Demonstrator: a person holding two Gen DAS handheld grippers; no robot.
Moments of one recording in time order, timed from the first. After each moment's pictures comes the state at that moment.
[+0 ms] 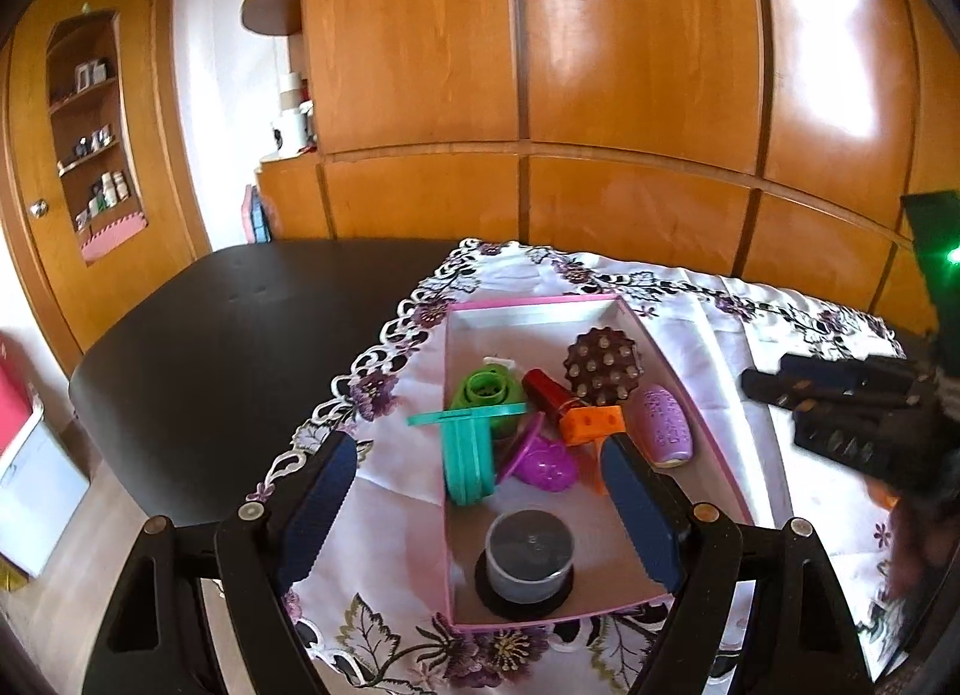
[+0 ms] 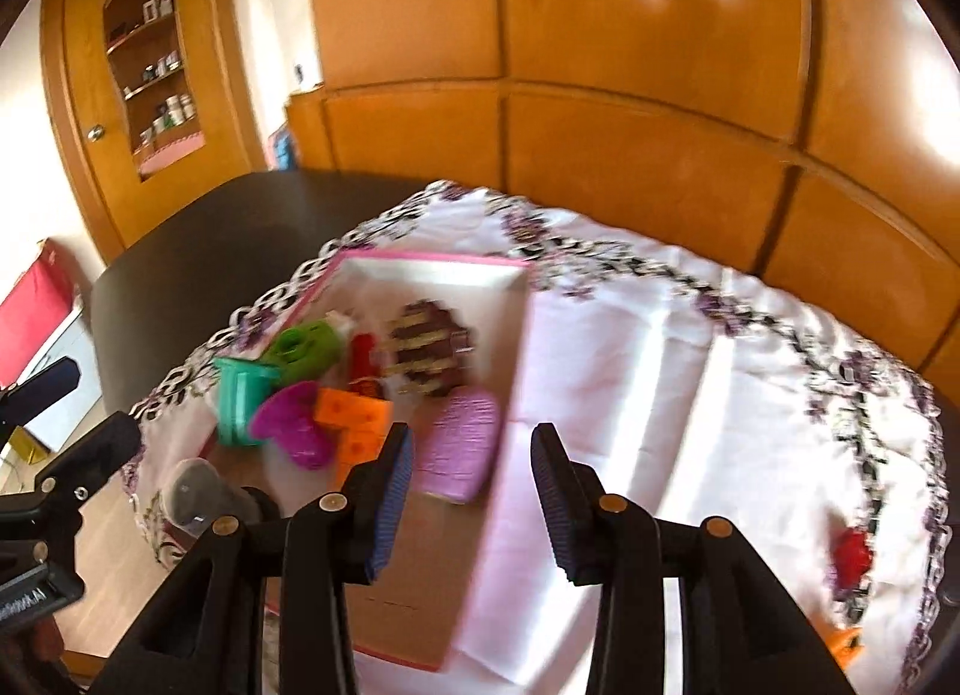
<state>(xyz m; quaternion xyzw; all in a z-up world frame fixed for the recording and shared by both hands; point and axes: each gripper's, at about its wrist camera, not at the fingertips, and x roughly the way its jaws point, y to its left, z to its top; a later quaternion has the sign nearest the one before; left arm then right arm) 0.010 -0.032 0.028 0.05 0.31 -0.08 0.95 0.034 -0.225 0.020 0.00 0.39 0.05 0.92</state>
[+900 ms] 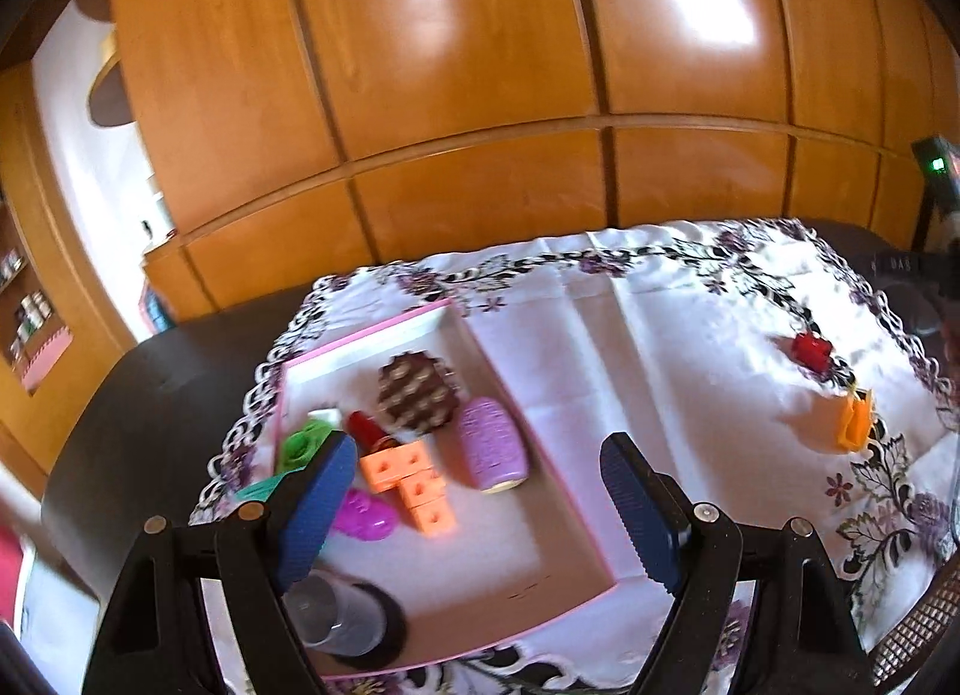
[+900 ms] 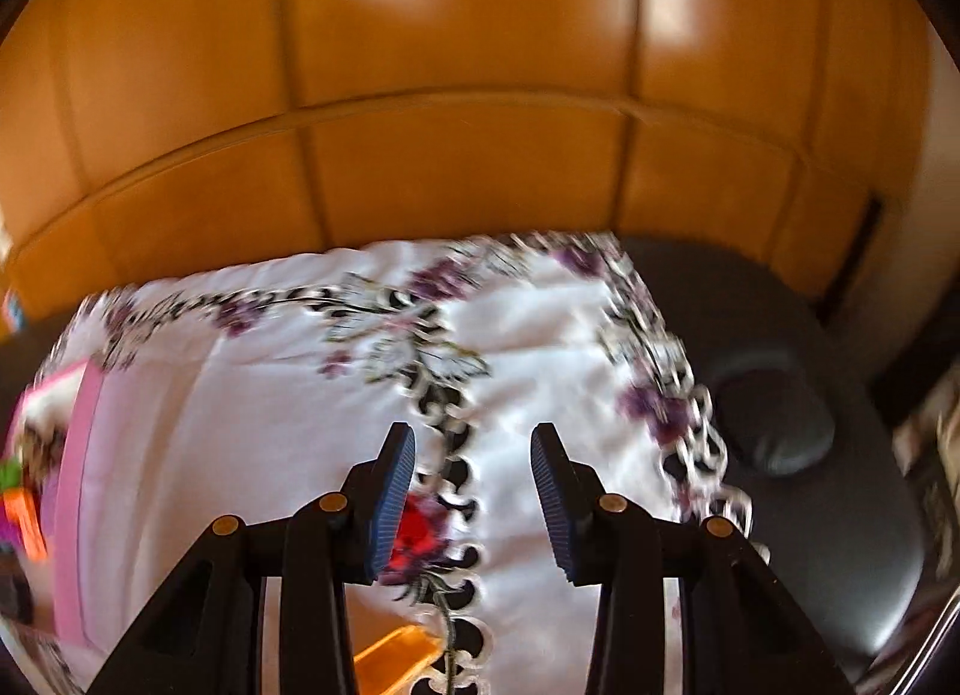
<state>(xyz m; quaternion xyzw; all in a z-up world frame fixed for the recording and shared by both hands) 0.003 -0.158 0.025 0.16 0.31 -0.18 0.92 -0.041 -0.512 0.013 0.15 0.37 -0.26 0.88</state>
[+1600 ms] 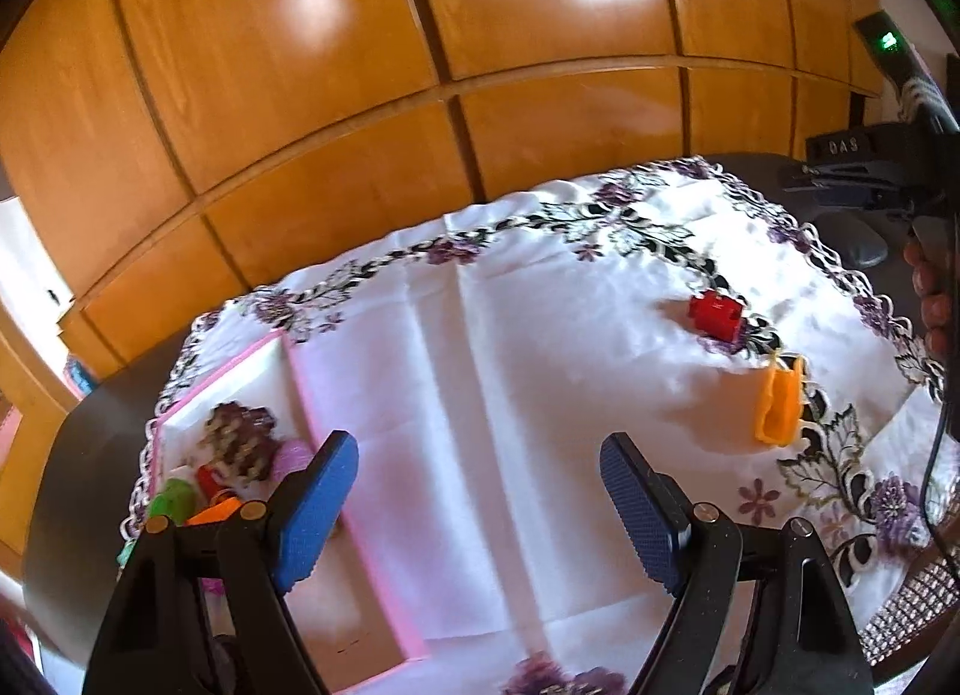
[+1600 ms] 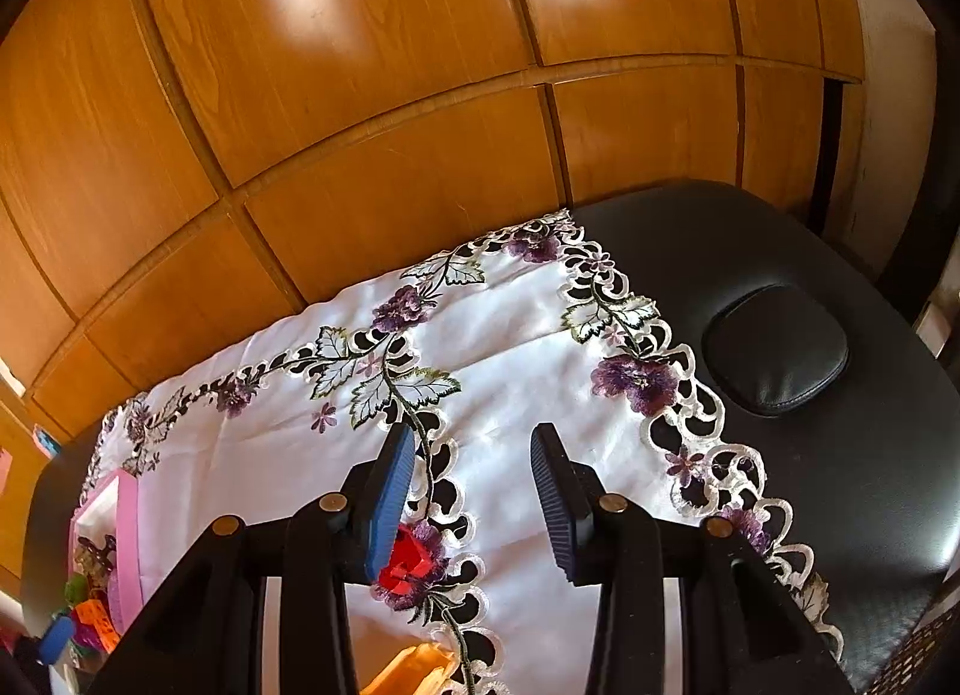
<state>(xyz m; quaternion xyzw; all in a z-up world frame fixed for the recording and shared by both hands) -0.007 -0.266 -0.001 0.23 0.33 -0.27 0.88 -0.064 -0.543 0.018 0.25 0.32 -0.27 0.87</state>
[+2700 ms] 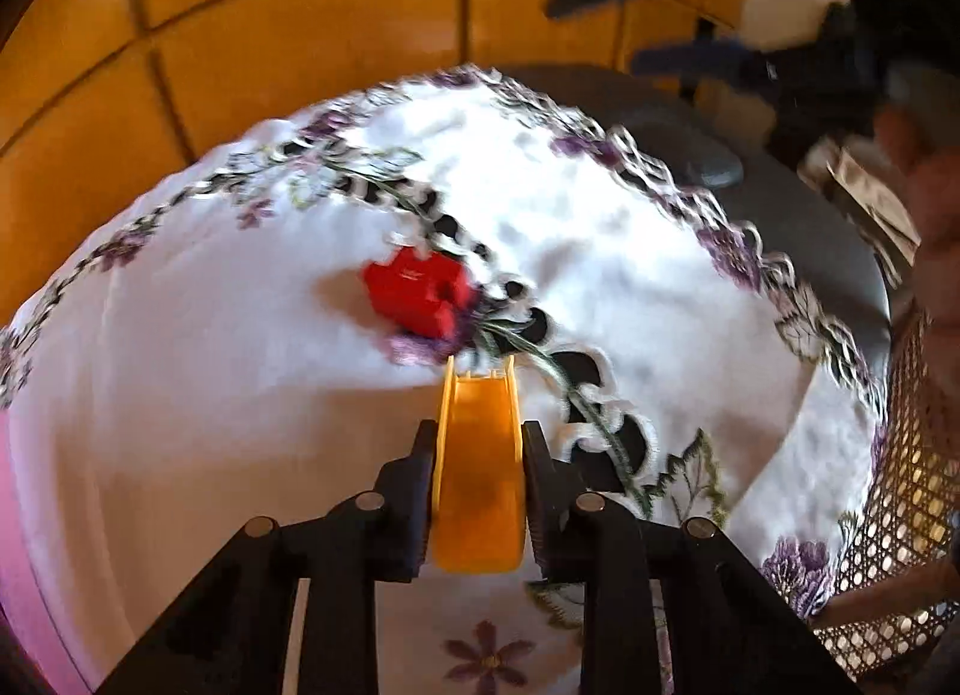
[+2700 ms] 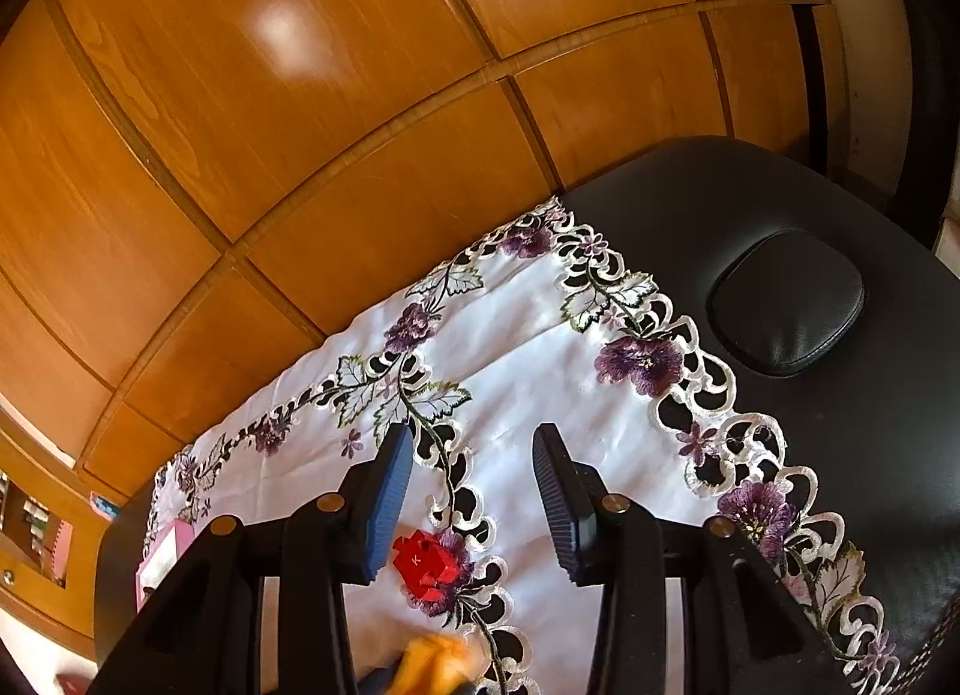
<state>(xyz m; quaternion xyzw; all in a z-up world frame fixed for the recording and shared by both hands) -0.026 -0.409 -0.073 0.23 0.41 -0.46 0.76 -0.081 -0.564 0.013 0.34 0.30 -0.25 0.86</state>
